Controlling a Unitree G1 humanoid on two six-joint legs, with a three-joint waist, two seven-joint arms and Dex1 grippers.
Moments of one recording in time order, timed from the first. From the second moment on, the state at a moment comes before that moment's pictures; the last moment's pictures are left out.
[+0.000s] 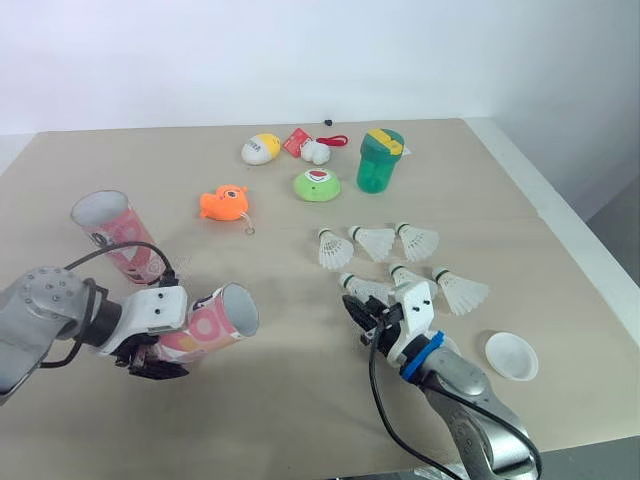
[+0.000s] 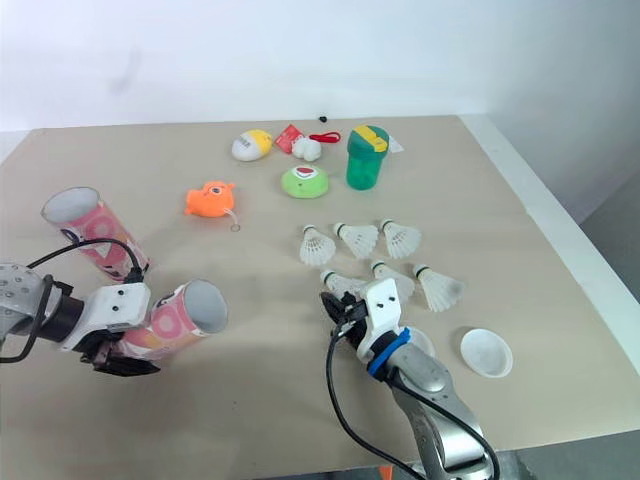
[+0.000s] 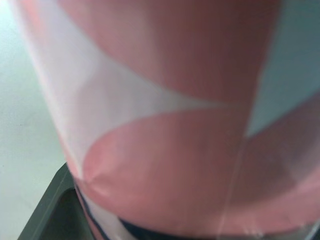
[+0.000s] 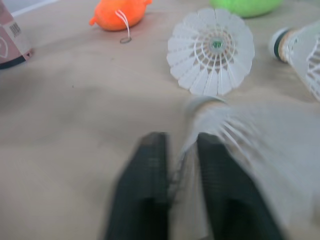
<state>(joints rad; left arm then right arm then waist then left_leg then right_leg) -0.19 1.23 -0.10 -0.36 -0.25 0.55 -1.31 0.06 -0.23 0.11 -0.47 0.29 0.47 0.37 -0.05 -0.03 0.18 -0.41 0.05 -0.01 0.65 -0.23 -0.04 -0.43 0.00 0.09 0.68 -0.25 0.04</state>
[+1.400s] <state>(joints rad) -0.28 1.16 -0.15 -0.32 -0.21 0.57 -1.31 -0.46 -0.29 0.27 -0.40 0.60 0.69 0.77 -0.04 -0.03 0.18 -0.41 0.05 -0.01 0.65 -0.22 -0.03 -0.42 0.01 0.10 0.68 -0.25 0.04</state>
